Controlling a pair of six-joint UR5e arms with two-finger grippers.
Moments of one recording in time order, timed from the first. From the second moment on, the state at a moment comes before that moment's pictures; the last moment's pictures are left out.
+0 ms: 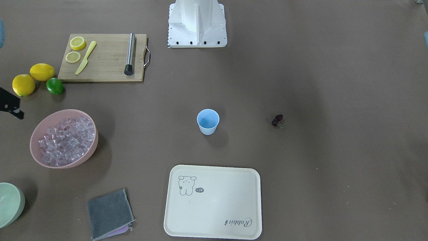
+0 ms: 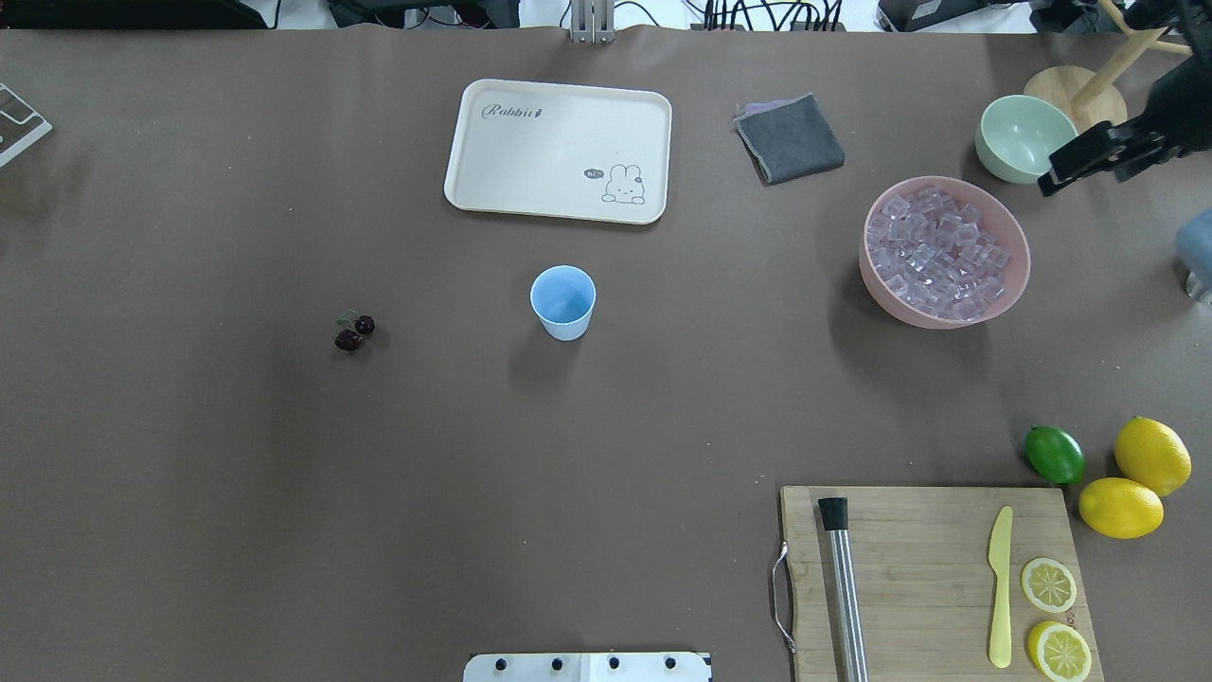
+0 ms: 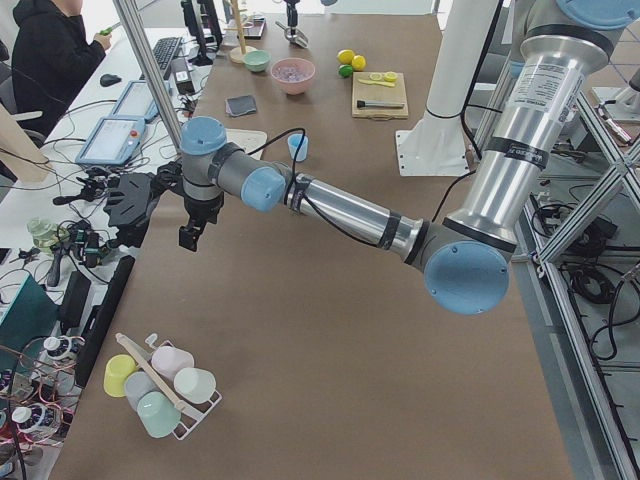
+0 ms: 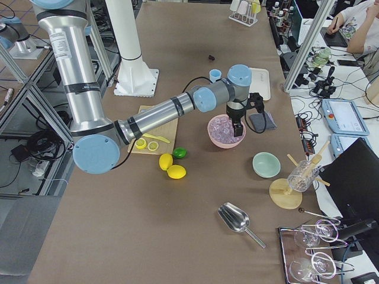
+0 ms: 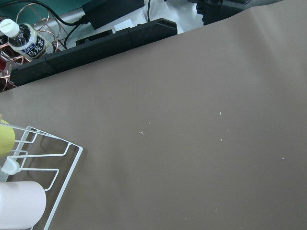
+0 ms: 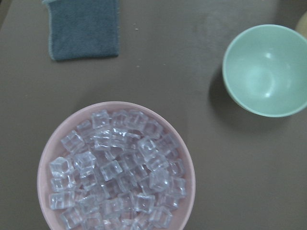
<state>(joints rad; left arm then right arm) -1.43 -1.91 -1.60 -1.73 -2.25 -0.16 1.19 -1.33 1.78 -1.49 2.31 0.36</state>
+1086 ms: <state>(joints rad) -1.41 -1.90 -1.55 -1.80 -2.25 -0.19 0.94 -1.28 1.55 -1.15 2.09 0.53</state>
